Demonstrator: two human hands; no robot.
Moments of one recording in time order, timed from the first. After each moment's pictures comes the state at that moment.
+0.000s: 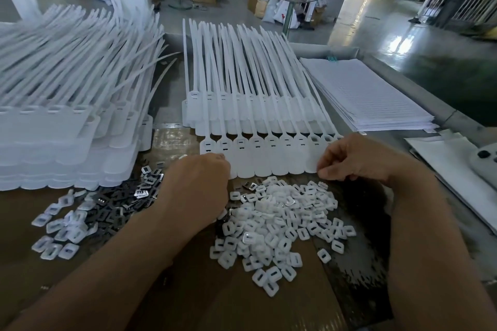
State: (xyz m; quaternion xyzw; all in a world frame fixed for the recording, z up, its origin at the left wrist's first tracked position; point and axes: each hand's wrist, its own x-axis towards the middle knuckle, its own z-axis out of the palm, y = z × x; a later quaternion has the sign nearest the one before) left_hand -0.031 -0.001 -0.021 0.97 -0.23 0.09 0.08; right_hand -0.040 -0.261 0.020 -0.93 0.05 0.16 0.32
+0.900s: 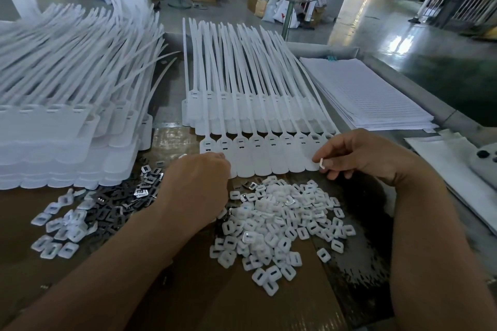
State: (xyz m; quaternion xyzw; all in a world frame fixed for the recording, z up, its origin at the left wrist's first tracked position) left_hand -0.030 -0.003 -0.022 0.96 -0.23 0.09 0.07; right_hand -0.042 -0.265 0.021 -0.89 0.02 0.14 0.43
